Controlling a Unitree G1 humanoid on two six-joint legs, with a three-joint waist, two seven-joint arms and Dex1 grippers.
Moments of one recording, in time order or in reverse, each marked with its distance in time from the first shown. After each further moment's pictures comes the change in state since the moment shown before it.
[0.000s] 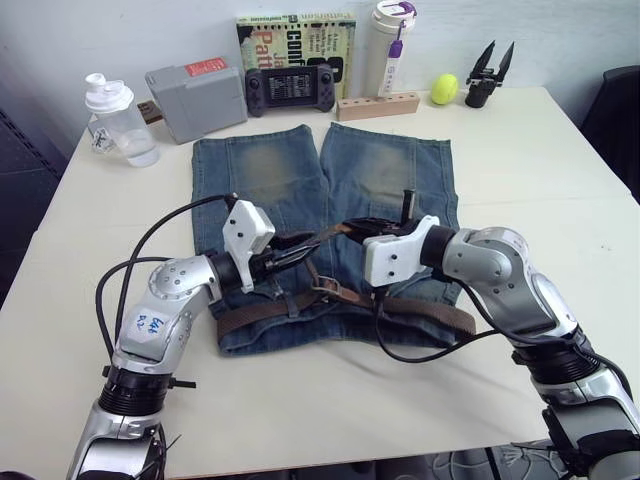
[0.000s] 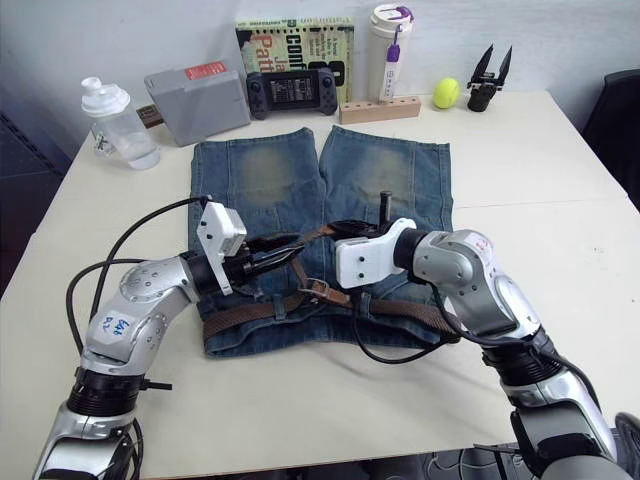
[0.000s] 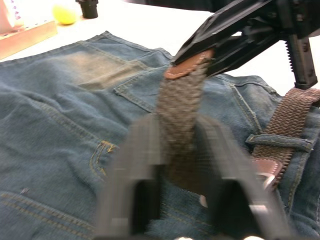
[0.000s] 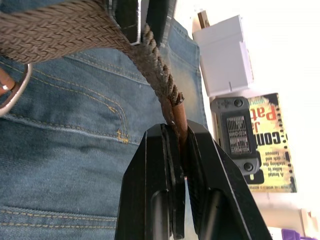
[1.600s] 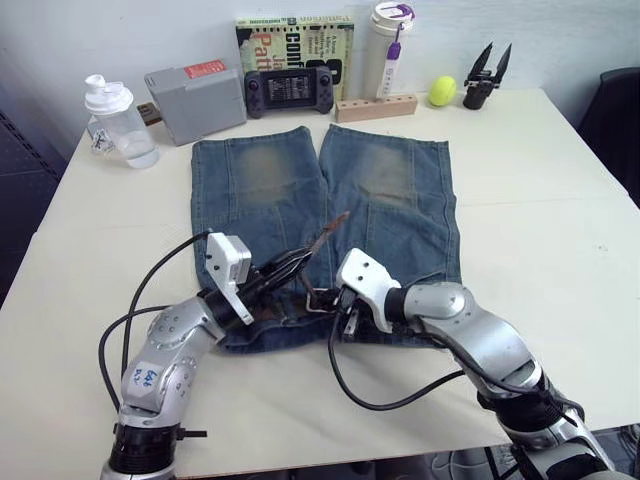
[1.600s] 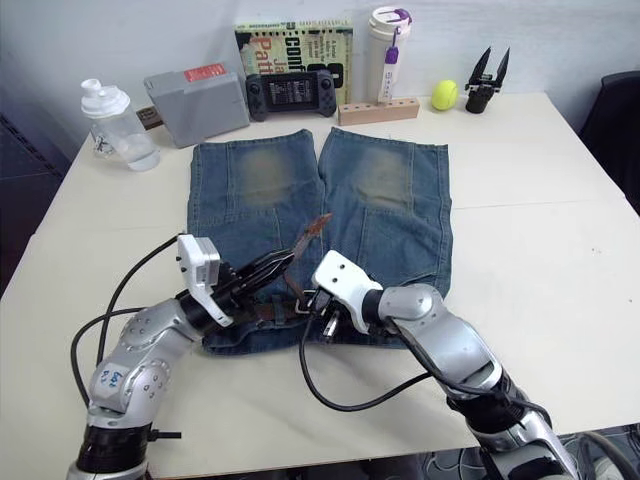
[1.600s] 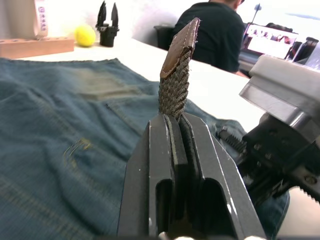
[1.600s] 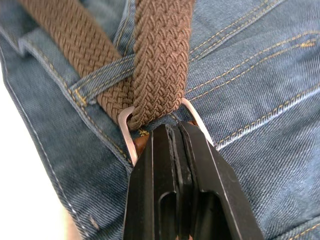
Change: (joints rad) left arm 0.307 -0.135 0.128 -0.171 -0.140 -0.045 0.074; right arm 0.142 0.153 0.164 -0.312 0.501 1.074 -0.134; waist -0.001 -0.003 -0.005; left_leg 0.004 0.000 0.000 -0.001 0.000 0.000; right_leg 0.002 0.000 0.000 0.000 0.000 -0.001
